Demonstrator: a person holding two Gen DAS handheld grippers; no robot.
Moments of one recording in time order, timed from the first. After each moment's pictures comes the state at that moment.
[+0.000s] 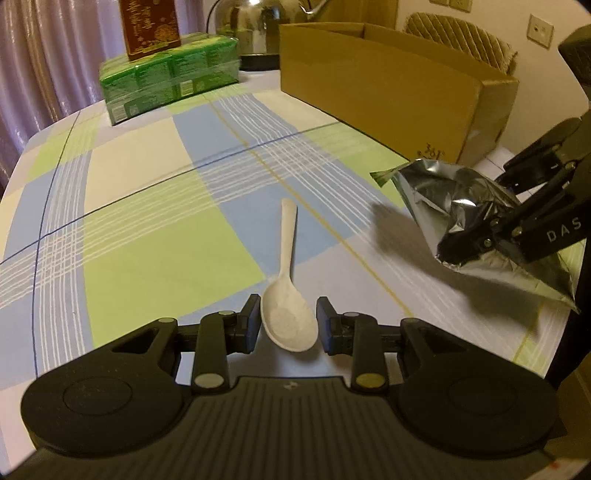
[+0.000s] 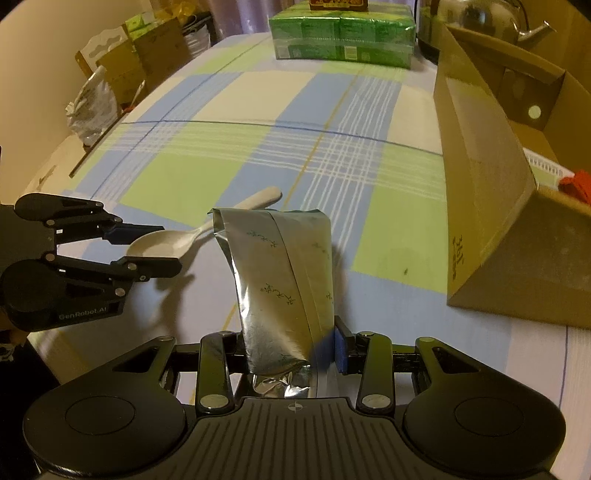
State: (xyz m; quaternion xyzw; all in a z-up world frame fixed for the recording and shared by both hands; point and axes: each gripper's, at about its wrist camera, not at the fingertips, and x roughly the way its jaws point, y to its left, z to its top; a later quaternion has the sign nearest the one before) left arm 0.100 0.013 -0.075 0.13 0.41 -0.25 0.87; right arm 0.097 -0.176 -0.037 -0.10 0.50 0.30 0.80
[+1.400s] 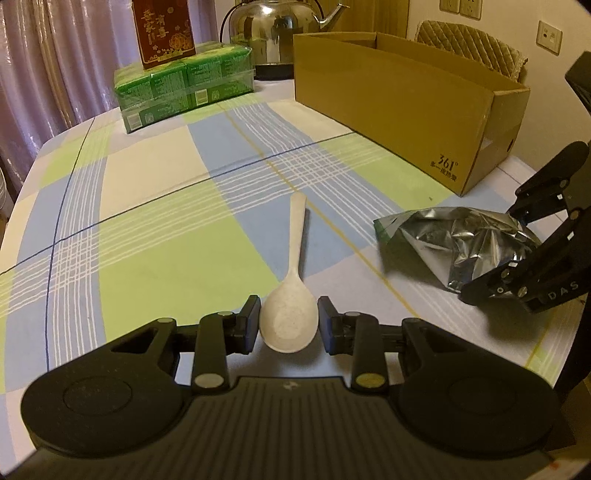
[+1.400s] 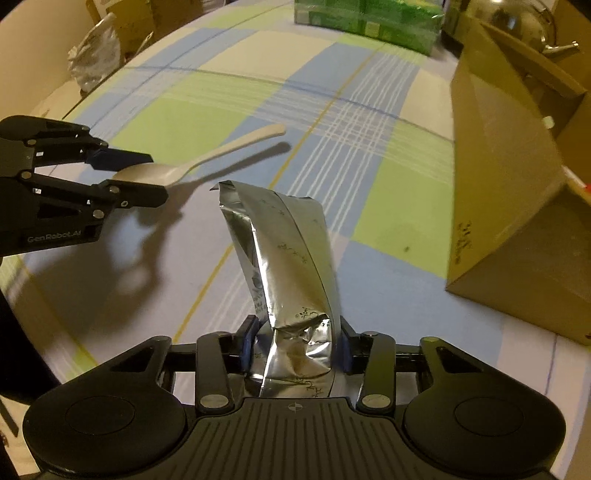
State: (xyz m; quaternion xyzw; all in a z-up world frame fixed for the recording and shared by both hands) left arm 0.102 0.019 -0.067 0.12 0.39 -0.23 0.88; right arm 0.080 -0.163 -0.056 -0.18 0.51 0.29 0.79
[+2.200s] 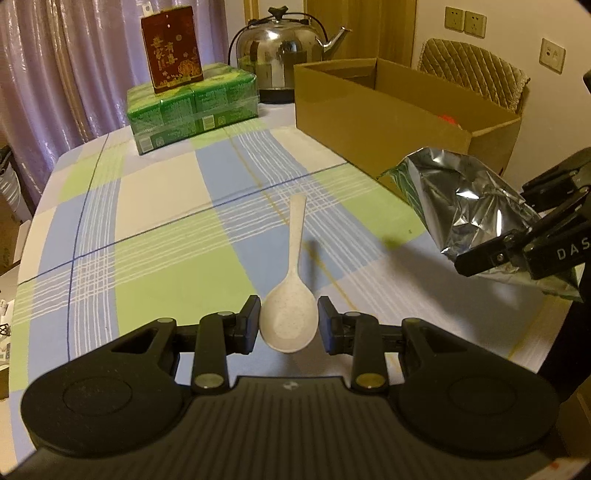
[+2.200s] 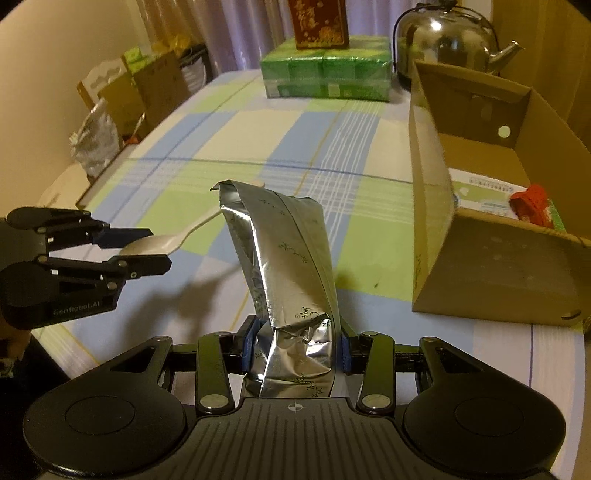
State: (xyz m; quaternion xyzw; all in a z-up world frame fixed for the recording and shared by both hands) left arm 0.079 -0.001 -0.022 0.11 0.38 -0.20 0.89; right arm 0.067 -0.195 0.002 -0.07 0.46 0.29 0.84
